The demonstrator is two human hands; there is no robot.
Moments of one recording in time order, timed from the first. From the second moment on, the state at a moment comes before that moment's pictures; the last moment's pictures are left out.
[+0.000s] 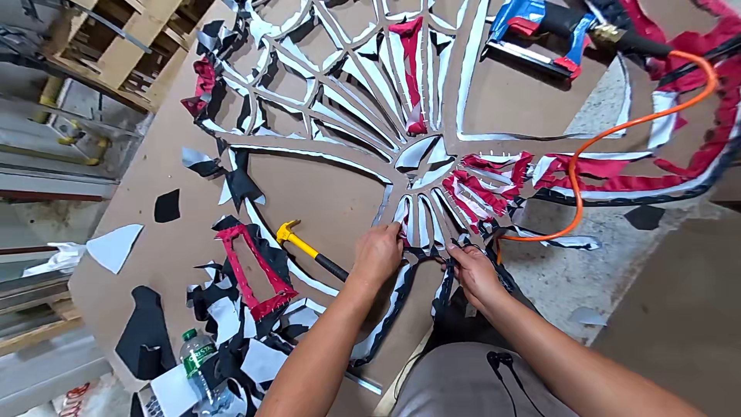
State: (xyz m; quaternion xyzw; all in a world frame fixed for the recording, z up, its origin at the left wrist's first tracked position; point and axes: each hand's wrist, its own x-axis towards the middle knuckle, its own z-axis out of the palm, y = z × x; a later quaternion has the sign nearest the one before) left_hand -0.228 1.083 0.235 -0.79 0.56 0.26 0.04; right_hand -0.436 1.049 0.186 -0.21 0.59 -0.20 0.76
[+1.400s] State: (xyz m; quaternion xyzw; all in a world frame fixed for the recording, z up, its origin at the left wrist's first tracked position) left_hand -0.231 1.007 0.210 -0.83 0.48 0.27 0.00; right_hand -0.438 1.052 0.175 -0.28 0.62 -0.17 0.72
